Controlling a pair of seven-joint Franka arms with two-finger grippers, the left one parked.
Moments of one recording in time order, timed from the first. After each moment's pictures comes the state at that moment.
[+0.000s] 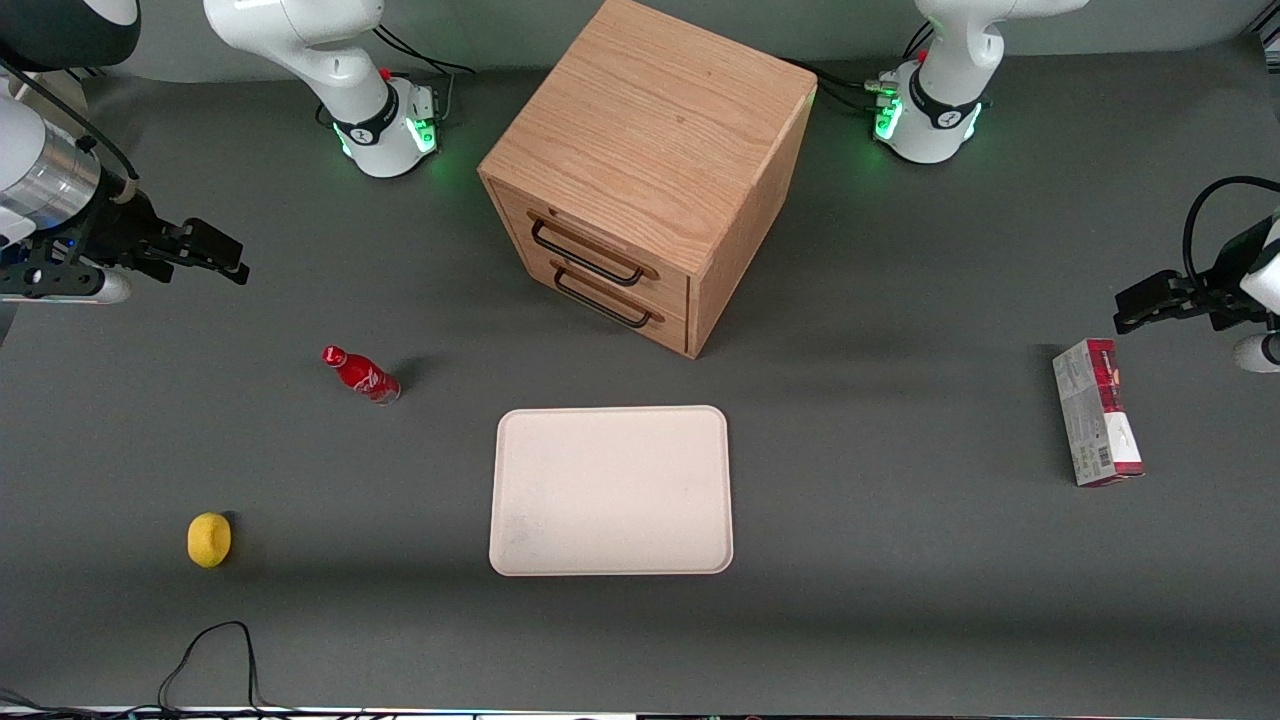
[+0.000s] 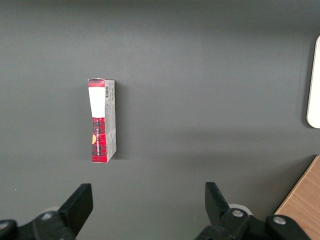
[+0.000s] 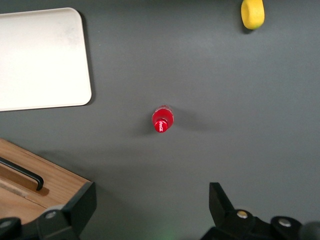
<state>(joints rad) 0.15 -0.13 -0.09 -1.79 0.03 1.64 0.12</state>
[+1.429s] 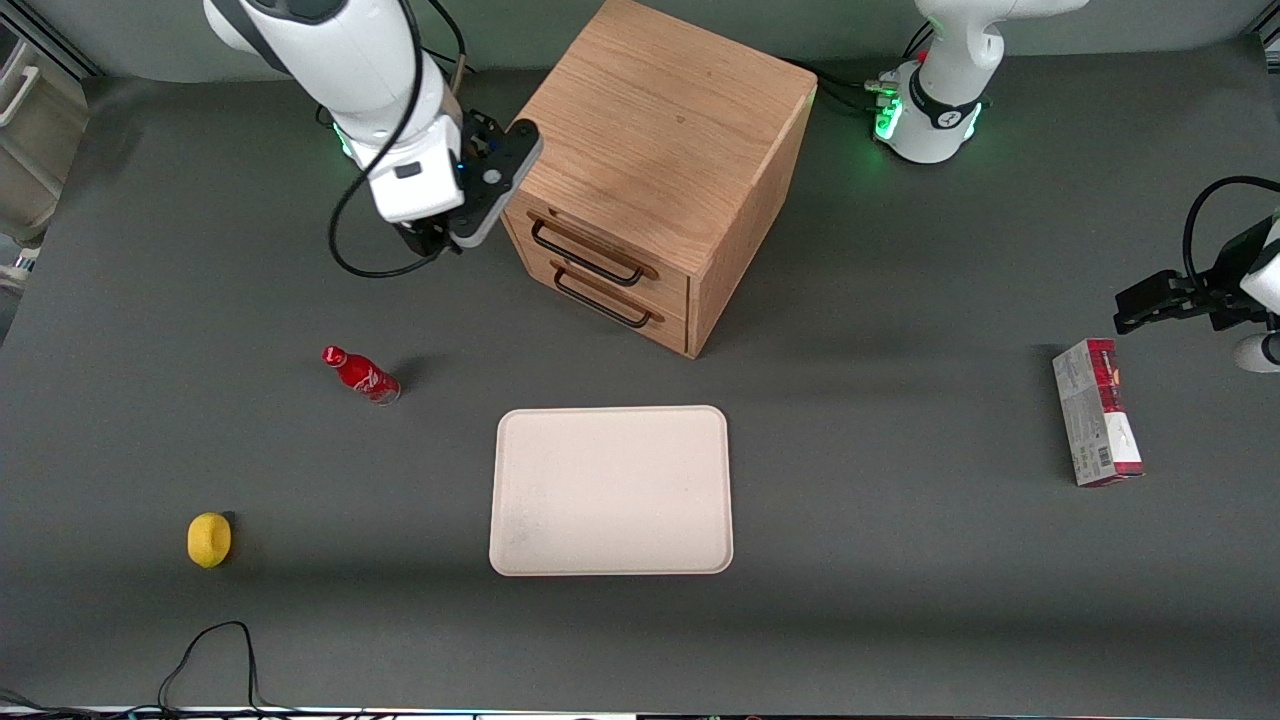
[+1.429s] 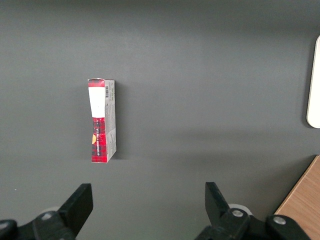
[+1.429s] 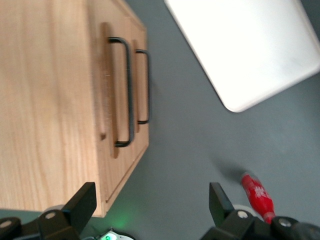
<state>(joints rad) 0.17 0.15 0.48 -1.48 0.06 1.49 -0.41</state>
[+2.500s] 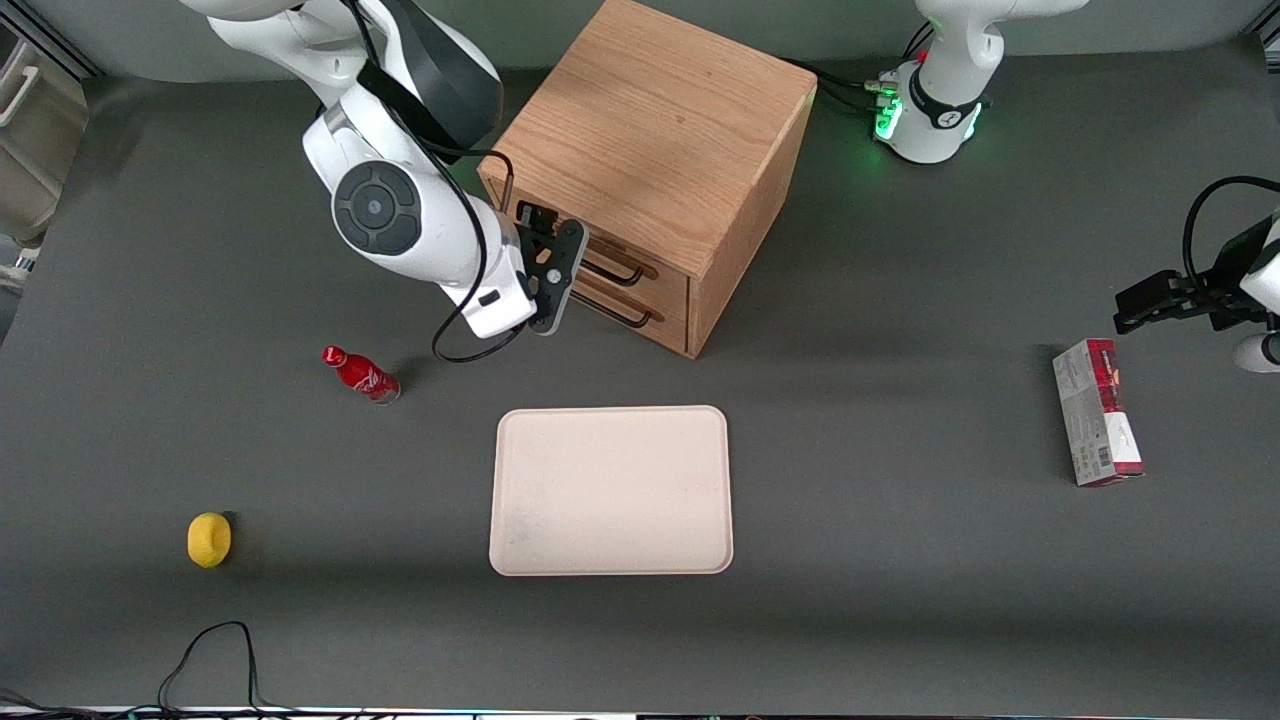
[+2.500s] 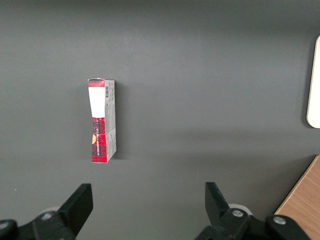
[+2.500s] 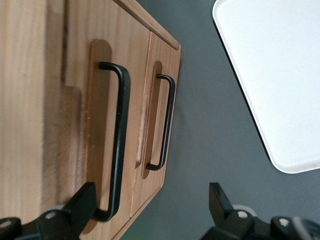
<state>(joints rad) 0.16 0.33 0.48 -1.60 0.16 1.72 -0.56</state>
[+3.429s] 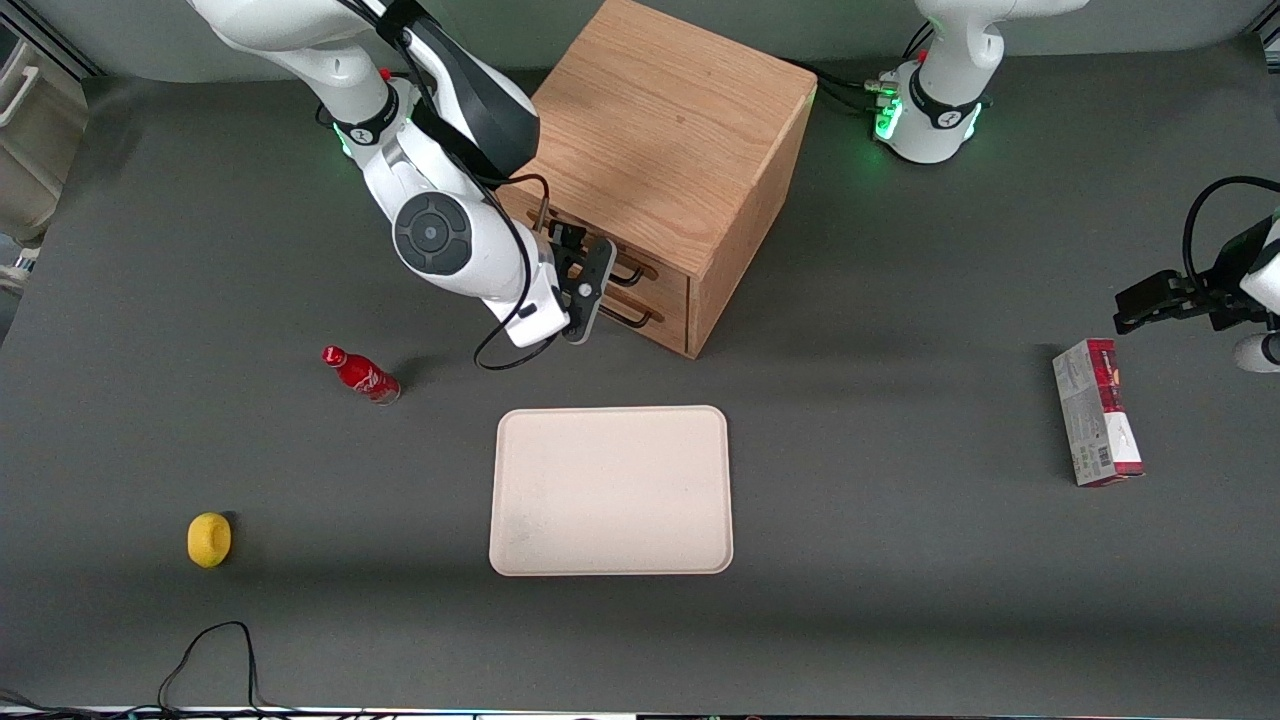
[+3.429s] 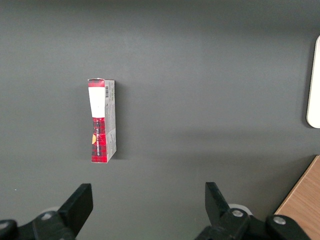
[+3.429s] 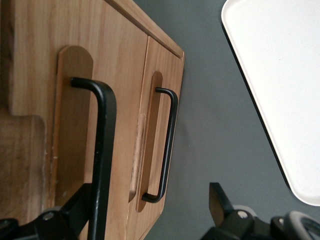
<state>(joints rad) 0.18 0.38 0.49 -1.69 0.18 1.88 -0.56</state>
